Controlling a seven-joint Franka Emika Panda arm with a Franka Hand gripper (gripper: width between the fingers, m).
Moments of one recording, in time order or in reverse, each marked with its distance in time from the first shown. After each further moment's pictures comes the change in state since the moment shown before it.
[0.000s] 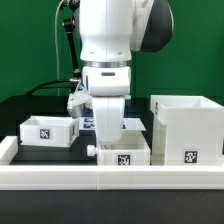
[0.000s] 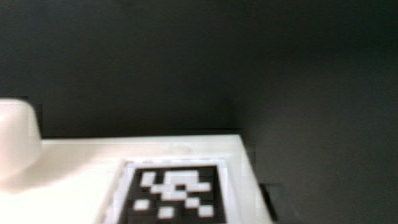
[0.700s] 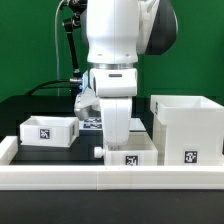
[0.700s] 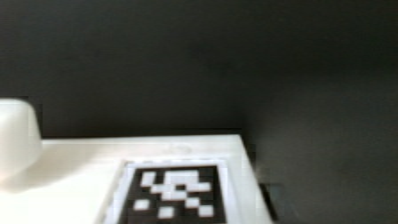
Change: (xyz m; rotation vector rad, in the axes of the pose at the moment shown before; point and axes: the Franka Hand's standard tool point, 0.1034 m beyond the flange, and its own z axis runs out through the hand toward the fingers) arm 0.013 -0.001 0.005 -0.019 0.005 0.004
